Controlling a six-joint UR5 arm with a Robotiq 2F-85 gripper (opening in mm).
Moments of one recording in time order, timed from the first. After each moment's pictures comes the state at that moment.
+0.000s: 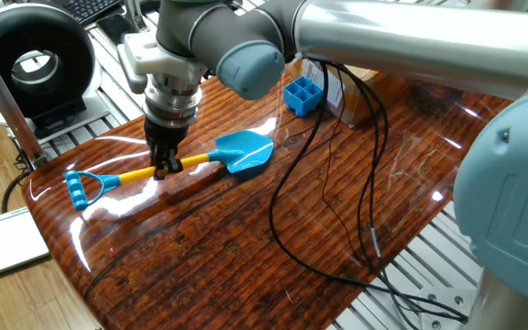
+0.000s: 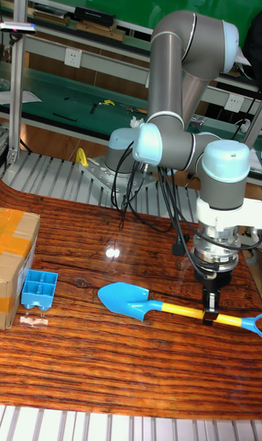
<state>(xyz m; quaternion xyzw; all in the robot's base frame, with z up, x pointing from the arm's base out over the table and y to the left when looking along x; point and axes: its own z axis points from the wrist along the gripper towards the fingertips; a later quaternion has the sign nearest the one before) 0.614 0.225 0.041 -0.64 0.76 0.07 0.13</state>
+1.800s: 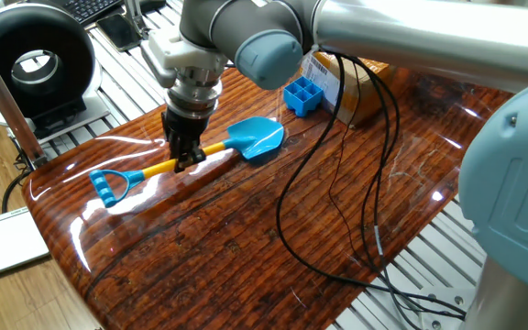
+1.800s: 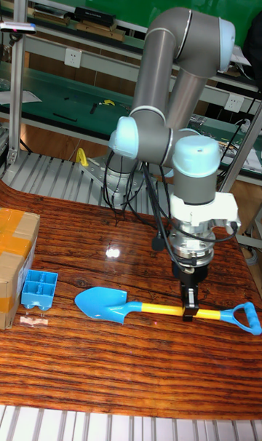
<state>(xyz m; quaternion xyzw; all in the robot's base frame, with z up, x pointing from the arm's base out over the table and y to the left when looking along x) 0.608 0.180 0.033 -0.68 0.72 0.06 0.15</state>
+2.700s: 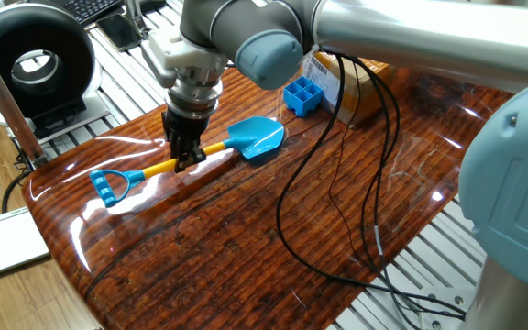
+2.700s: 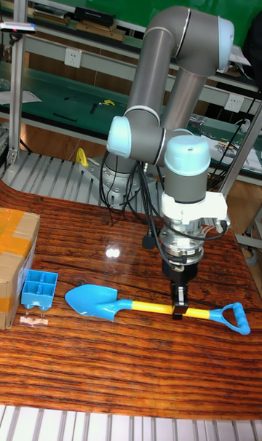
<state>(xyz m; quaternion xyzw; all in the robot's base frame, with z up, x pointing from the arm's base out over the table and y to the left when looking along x) 0.604 0.159 0.026 -0.68 0.72 0.05 0.13</state>
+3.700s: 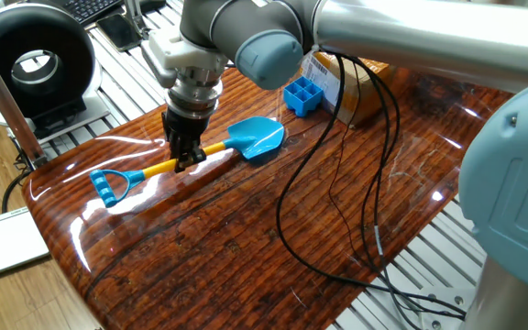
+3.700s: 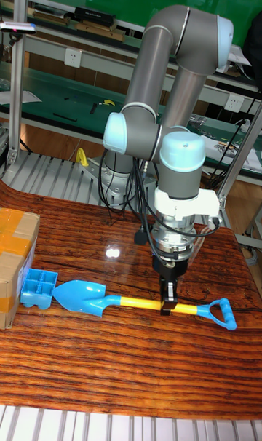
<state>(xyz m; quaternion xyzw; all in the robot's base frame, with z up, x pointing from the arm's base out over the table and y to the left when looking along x) 0.597 0.129 0.025 -0.69 0.71 0.02 0.11</state>
